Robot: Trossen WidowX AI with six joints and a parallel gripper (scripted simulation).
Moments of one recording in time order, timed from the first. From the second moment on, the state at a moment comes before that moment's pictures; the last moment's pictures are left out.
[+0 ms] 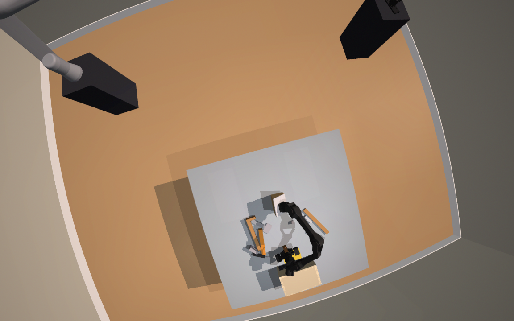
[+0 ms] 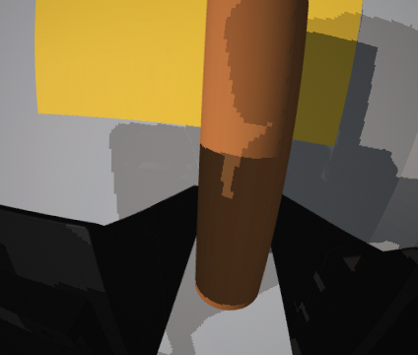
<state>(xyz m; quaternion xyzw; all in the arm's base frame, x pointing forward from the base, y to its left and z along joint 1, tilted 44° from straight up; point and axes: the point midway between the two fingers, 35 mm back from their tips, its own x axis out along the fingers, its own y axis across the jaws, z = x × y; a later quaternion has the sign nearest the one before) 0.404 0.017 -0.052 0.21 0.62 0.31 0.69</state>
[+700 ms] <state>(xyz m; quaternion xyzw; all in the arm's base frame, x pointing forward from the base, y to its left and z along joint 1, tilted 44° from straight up) 0.385 0.015 -0.056 0.21 0.62 0.31 0.69</state>
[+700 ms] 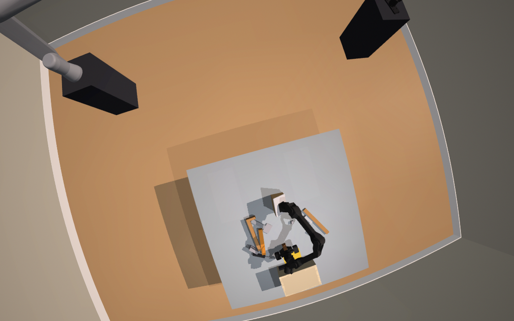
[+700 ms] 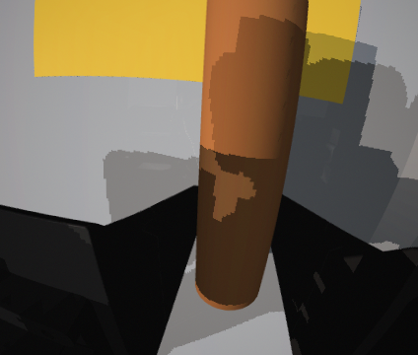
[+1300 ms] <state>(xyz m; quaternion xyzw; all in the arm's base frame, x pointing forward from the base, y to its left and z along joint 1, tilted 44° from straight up) 0.368 0.014 -0.059 0.21 0.62 0.31 0.69</state>
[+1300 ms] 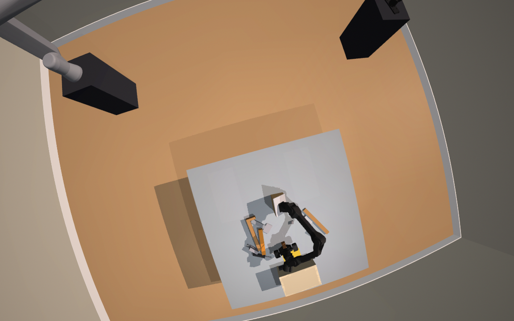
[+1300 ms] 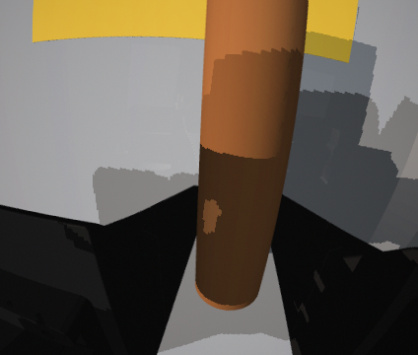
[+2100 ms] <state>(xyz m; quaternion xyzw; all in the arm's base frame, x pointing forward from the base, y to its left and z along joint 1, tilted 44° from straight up) 0.343 0.011 -0.063 0.21 0.62 0.31 0.69</state>
